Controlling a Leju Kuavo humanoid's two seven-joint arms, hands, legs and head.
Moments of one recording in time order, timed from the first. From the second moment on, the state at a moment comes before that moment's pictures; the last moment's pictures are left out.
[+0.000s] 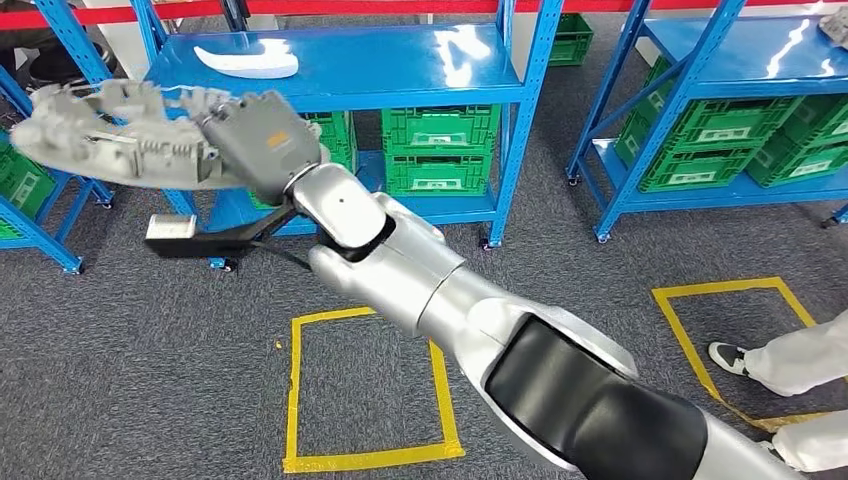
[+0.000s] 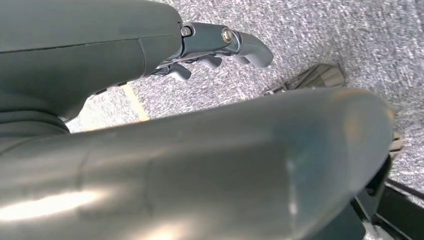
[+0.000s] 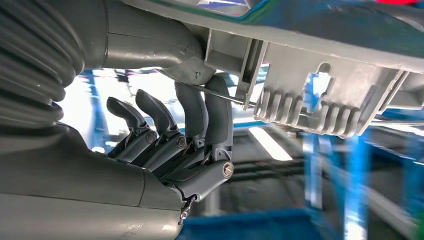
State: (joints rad) left arm -0.08 -0.18 0.92 -0.19 -1.18 -0.35 -0.23; right arm -1.07 0.35 0.96 -0.59 1.22 -0.44 -0.26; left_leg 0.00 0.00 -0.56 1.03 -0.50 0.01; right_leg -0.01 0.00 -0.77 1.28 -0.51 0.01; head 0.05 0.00
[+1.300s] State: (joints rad) left arm -0.11 -0.17 0.93 -0.20 -1.22 -0.35 -0.21; right arm -0.88 0.02 1.30 -1.32 1.09 -0.32 -0.23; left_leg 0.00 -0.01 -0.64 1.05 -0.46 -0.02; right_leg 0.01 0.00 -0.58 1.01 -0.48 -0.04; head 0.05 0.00
